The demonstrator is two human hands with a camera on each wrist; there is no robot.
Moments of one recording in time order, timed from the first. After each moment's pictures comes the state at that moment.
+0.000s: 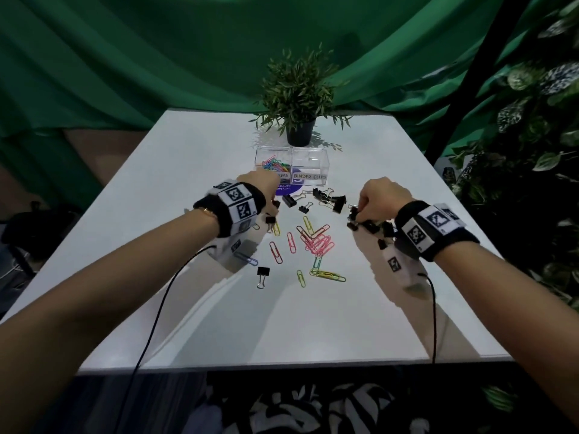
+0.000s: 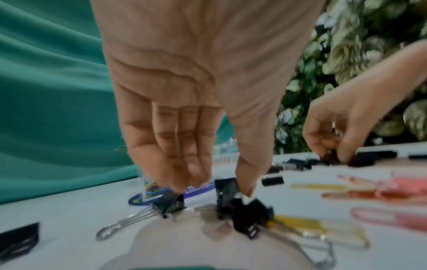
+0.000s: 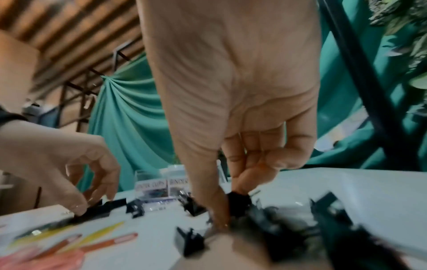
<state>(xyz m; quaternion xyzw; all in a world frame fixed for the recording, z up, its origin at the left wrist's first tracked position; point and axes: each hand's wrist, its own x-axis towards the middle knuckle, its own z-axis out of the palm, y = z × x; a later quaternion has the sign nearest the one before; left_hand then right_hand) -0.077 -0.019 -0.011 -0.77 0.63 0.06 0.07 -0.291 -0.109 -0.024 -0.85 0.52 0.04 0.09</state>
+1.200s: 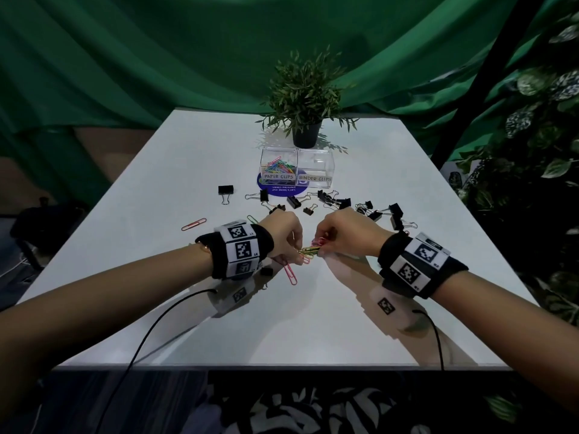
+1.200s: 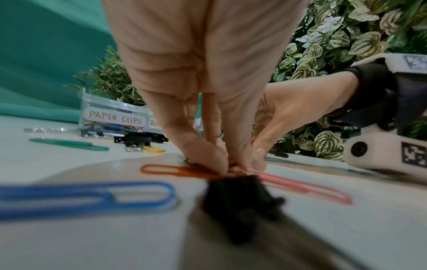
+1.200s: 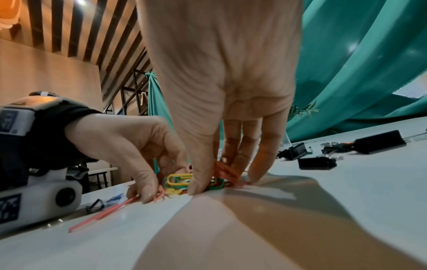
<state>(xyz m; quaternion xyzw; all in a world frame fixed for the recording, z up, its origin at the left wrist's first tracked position) -0.109 0.020 -0.048 -0.71 0.66 0.23 -0.03 -0.262 -0.057 -0.051 -0.93 0.33 0.02 0.17</state>
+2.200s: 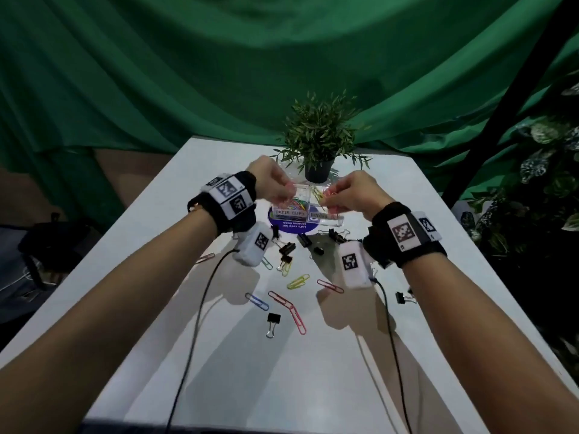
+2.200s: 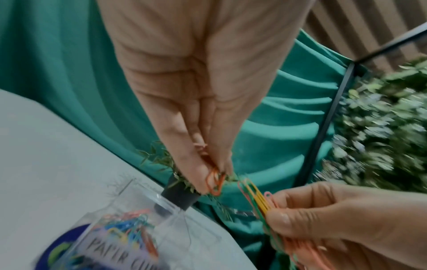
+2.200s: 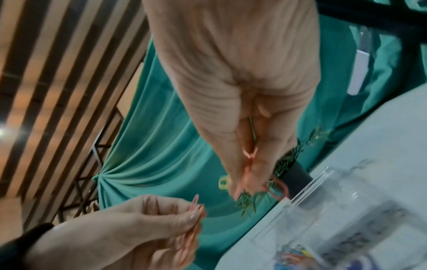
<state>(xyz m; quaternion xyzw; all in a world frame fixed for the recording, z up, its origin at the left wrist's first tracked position) -0.017 -0.054 0.032 -0.72 0.52 0.30 -0.33 -0.198 -0.134 0.024 -0.74 0.45 -0.21 0.45</state>
